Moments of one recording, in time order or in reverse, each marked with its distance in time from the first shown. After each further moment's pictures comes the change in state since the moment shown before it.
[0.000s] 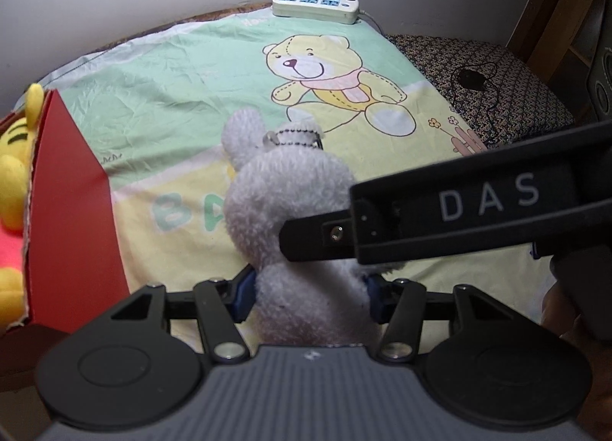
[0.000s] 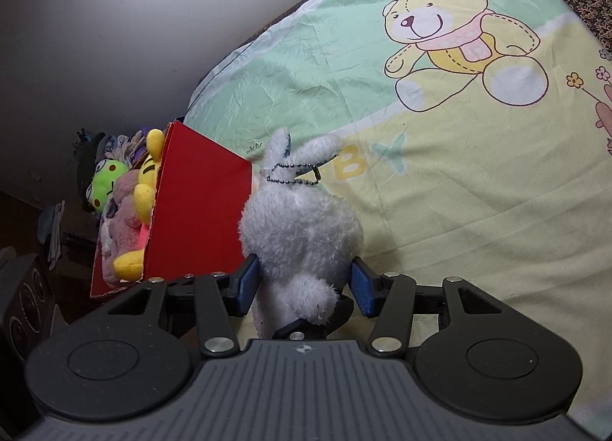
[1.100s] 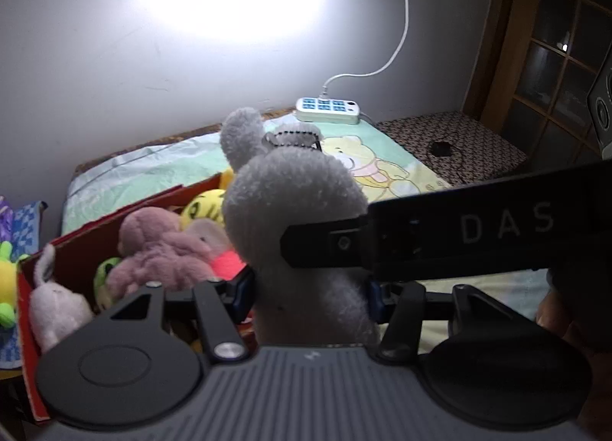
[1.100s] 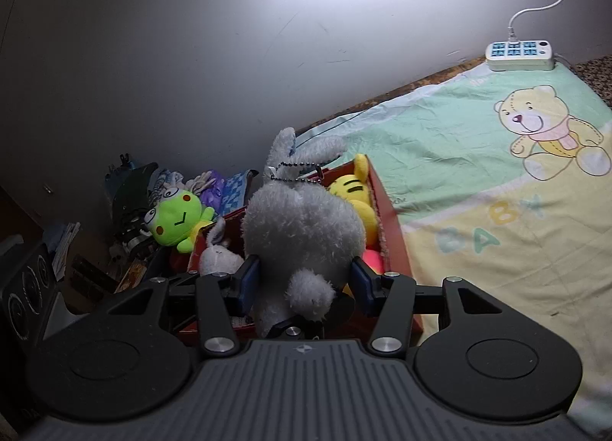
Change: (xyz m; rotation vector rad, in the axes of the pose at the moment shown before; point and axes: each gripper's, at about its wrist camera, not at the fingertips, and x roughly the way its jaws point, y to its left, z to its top) left arm -0.163 0.156 -0.047 0.094 -0.297 -0.056; right arm 0.009 0.213 -0.067 -0.161 -0.302 -0.022
